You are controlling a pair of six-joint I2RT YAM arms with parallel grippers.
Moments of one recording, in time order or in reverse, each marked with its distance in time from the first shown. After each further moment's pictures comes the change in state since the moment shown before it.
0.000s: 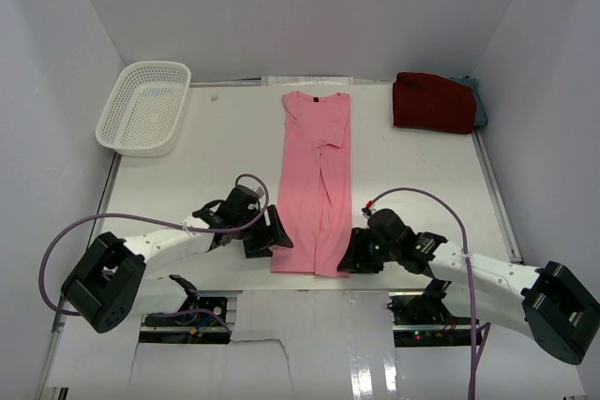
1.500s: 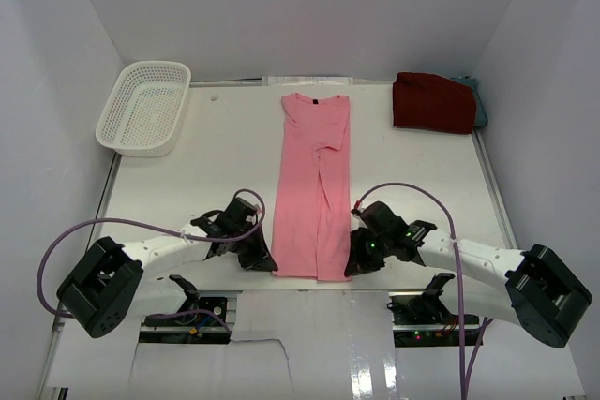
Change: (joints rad) left arm -0.027 -0.043 -0.088 -0.069 0.056 -0.048; right arm -0.027 0.132 0.108 -0.131 -0.070 -0.216
